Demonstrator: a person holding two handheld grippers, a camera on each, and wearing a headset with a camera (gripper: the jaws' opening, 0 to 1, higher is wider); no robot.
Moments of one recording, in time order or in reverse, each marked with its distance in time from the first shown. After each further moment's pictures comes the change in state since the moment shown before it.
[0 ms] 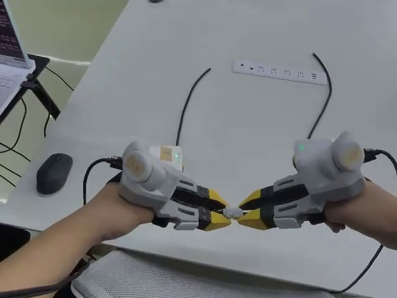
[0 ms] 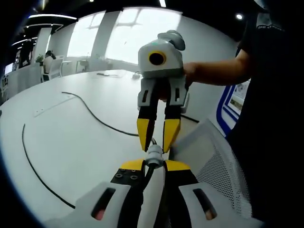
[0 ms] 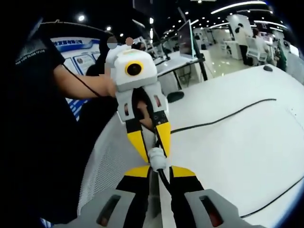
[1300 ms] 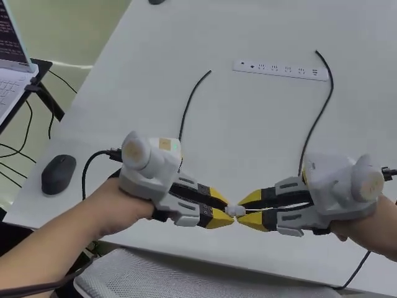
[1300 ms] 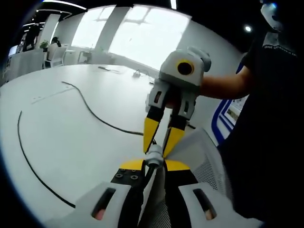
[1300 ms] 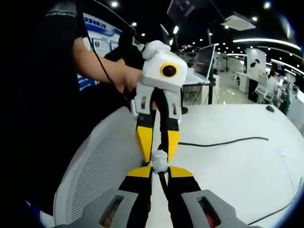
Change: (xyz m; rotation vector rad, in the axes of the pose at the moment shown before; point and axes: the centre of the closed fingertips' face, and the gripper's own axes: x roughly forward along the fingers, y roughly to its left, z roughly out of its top) left arm 0.001 -0.011 0.007 -0.138 0.000 -0.042; right arm -0.002 0.015 0.003 -0.387 -0.056 -0.105
